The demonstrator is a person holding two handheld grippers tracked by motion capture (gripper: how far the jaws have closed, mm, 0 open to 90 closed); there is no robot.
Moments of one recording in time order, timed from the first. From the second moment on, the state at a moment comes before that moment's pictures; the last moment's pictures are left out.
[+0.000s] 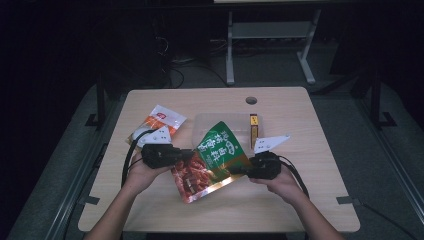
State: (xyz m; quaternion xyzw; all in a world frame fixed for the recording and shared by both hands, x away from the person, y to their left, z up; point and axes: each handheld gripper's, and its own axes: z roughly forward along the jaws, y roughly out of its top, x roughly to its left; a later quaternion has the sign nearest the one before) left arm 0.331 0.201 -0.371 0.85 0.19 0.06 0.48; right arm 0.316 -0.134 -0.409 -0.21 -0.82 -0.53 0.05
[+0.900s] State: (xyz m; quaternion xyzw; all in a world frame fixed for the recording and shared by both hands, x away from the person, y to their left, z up) left arm 0.332 0.205 -0.382 0.87 0.18 0.05 0.46; right arm 0.301 -0.146 -0.362 -0.15 -0.83 -0.54 -0.01
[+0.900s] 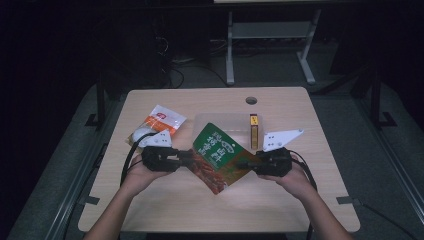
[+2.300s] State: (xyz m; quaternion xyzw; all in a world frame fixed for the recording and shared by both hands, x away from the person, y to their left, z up) left arm 0.309 0.227 -0.427 0.89 0.22 0.07 0.39; right arm 0.315 -0.174 -0.284 -0.23 -0.79 -0.56 -0.09
